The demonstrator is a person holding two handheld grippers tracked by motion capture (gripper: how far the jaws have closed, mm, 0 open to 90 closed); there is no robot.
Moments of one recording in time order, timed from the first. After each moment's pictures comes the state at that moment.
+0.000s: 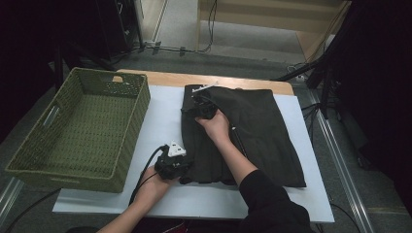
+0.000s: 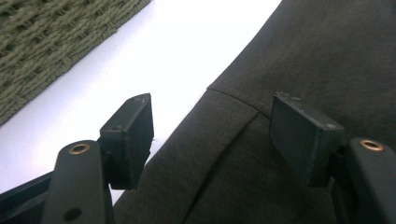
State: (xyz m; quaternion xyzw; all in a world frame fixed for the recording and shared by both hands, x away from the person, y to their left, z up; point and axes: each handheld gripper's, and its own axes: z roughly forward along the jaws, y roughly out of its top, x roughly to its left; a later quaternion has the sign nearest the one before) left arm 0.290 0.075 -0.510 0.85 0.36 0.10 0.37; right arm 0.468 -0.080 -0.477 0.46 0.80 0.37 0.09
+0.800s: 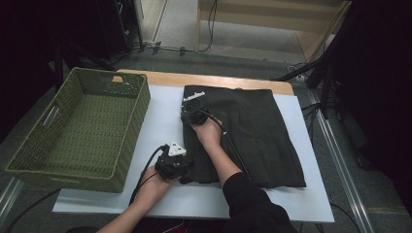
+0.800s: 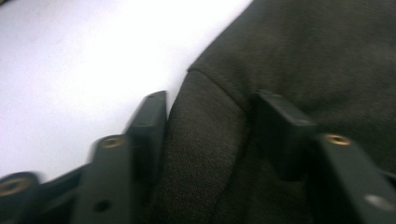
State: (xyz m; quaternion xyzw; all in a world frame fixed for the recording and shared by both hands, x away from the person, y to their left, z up) left arm 0.293 0.073 -0.507 0.85 0.38 0.08 0.37; right arm 0.461 -0.055 -0.507 0.47 0.81 0.30 0.20
